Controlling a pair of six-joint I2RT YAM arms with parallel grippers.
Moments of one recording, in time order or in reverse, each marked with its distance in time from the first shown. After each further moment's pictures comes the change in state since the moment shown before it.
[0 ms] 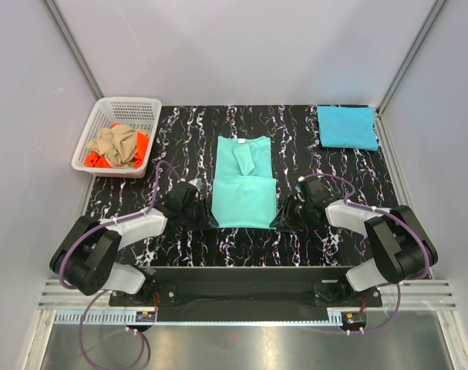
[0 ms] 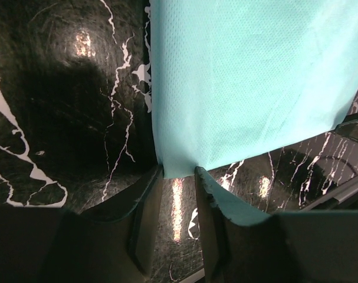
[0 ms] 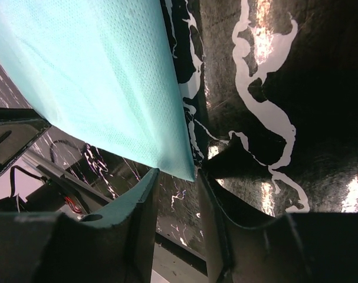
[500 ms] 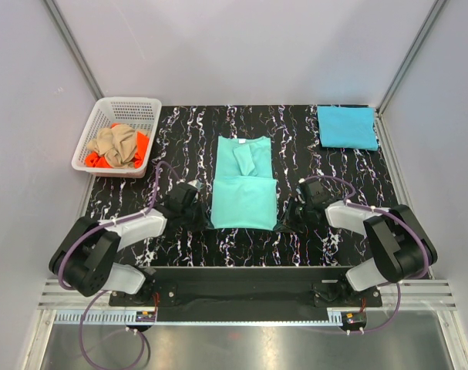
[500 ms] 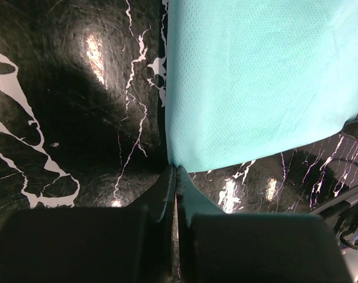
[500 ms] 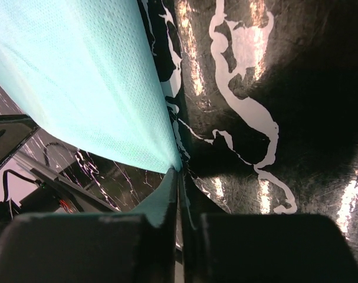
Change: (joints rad) left arm -0.007 -0.011 -0.004 -0.032 -0.031 0.012; right arm 0.001 0.007 -0.014 0.001 0.017 0.002
